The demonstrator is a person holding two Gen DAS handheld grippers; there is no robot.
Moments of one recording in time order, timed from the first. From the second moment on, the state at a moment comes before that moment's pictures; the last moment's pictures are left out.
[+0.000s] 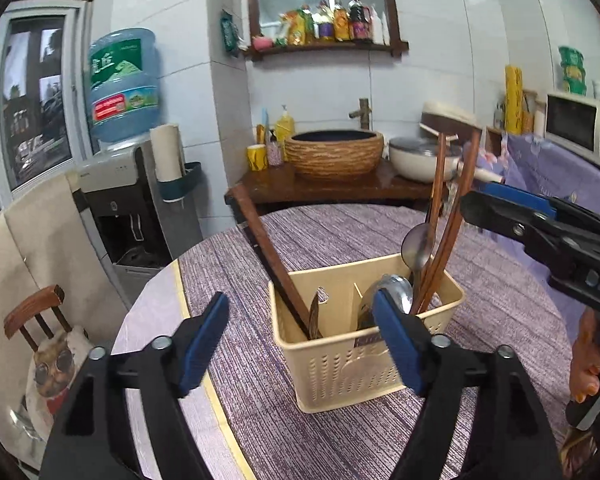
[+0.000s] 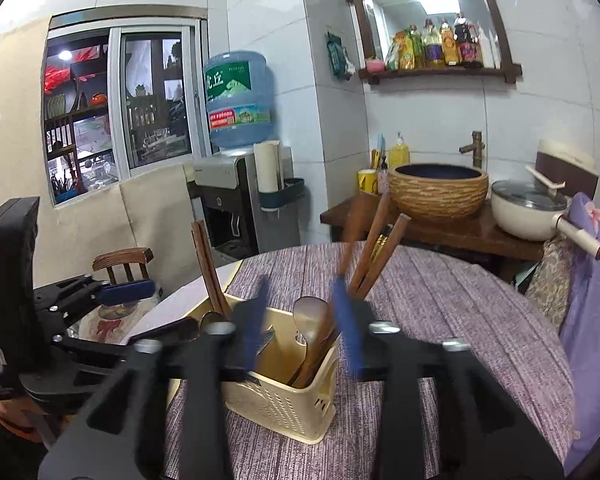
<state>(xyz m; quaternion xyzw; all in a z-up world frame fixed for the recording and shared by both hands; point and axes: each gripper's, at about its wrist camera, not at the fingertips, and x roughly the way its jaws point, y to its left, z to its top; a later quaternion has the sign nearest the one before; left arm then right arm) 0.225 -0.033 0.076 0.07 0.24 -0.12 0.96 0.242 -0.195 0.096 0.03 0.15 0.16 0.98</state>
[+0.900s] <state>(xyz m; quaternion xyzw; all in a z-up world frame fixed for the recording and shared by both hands) 0.046 0.023 -0.007 -0.03 0.19 -0.05 0.98 0.042 -0.191 -0.020 0.04 0.15 0.17 0.97</state>
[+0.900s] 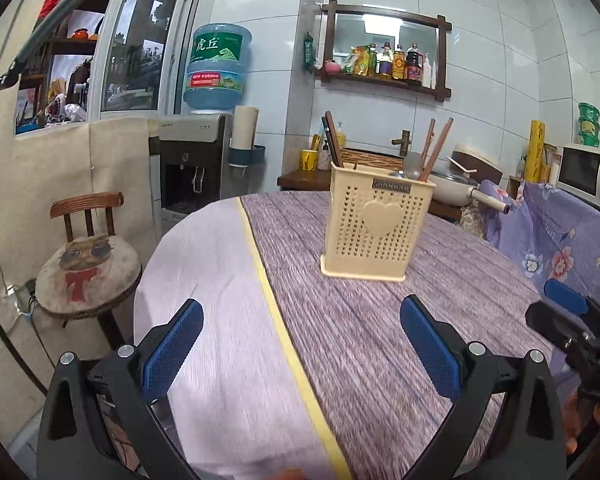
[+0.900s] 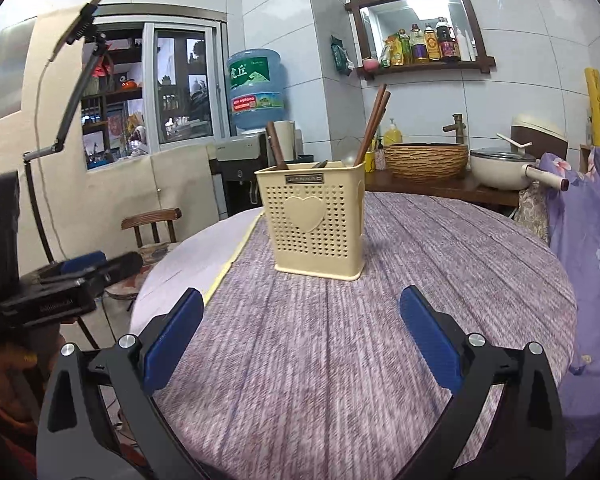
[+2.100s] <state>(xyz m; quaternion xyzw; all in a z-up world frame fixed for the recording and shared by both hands) 0.004 0.014 0.002 -0.03 0.13 -0.07 0.99 0.000 -0.203 -0.011 0.03 0.12 0.15 0.98</state>
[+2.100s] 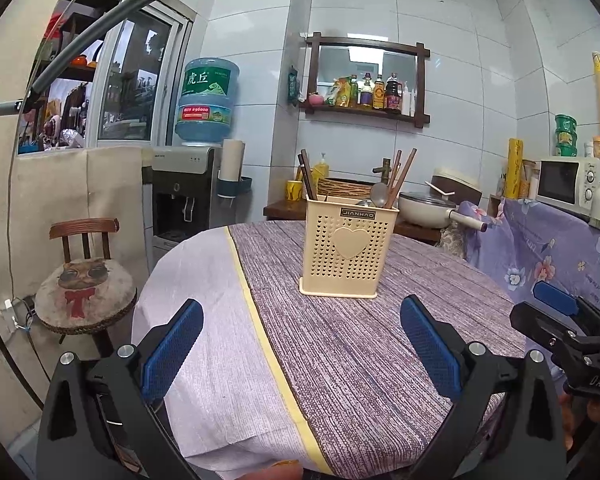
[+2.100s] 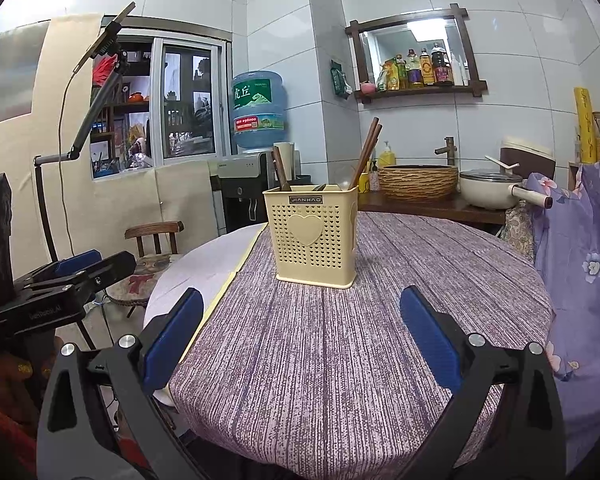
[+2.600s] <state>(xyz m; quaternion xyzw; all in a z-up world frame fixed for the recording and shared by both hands) 0.003 0.012 0.000 -0.03 0.13 -0.07 0.99 0.002 -0.201 -0.010 0.03 0.12 0.16 0.98</state>
